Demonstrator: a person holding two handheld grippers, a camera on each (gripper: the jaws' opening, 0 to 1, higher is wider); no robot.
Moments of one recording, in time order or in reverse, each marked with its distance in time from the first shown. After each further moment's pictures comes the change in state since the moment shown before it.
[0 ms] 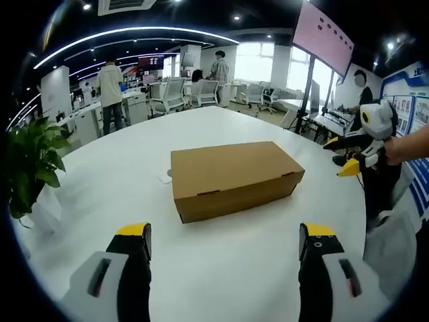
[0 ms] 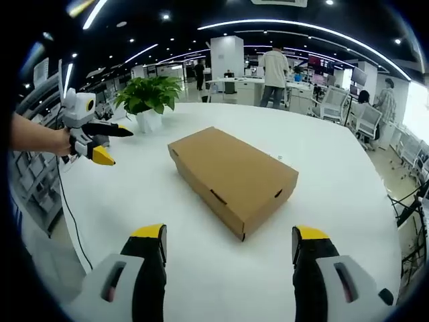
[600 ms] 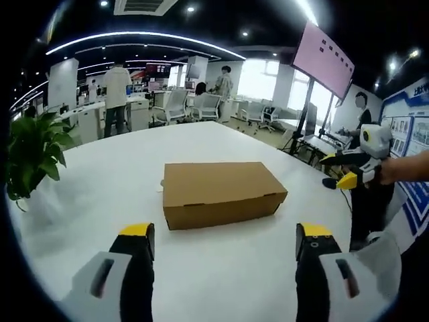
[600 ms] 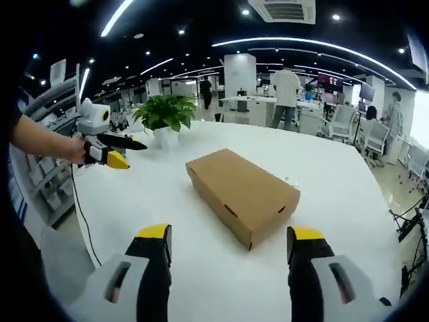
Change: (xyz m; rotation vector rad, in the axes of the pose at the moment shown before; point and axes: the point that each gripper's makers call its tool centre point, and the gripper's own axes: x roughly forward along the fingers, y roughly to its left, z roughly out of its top) left arm -0.030 -0.024 0.014 -0.066 -0.106 -0.022; right arm -0.051 0.015 0.015 -0.017 -0.127 0.069
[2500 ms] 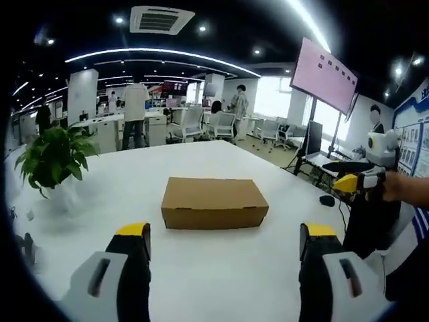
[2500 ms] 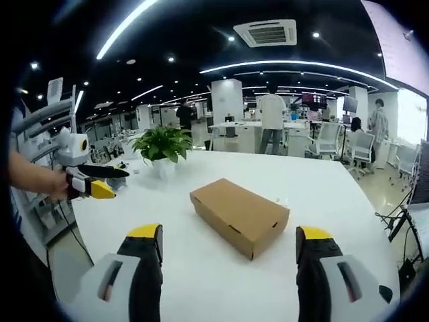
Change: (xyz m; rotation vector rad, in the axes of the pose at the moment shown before) left arm -0.068 -0.067 0.016 -0.068 -0.130 0.105; right arm -0.067 0.017 0.034 0.026 -0.164 -0.074
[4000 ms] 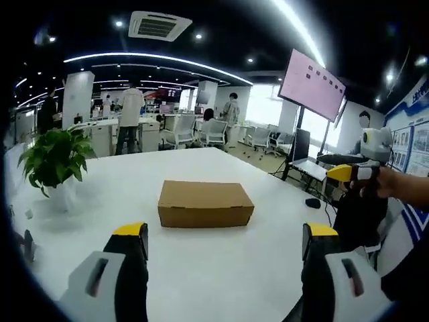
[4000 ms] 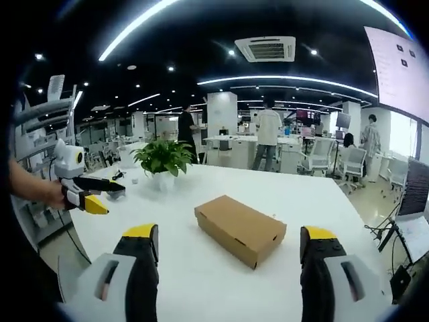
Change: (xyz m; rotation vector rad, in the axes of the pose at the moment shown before) left arm -0.047 -0.017 0.008 0.027 -0.061 -0.061; right arm -0.041 0.035 0.038 -0.036 -0.098 -0.042
